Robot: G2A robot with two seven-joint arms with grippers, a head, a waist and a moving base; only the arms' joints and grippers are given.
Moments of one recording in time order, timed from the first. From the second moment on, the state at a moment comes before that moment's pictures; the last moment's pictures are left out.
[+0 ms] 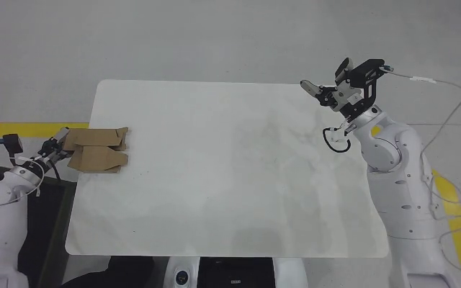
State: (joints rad) left arm 0.98 -0.81 -1.67 -0.58 -0.20 -0.54 -0.83; right arm -0.96 -1.17 1.43 -1.50 -0.96 -0.52 0.16
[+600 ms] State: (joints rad) left arm 0.91 -0.81 -1.70 -0.53 -0.33 -0.54 -0.93; right arm -0.96 -1.17 1.43 -1.50 -0.96 -0.52 0.16
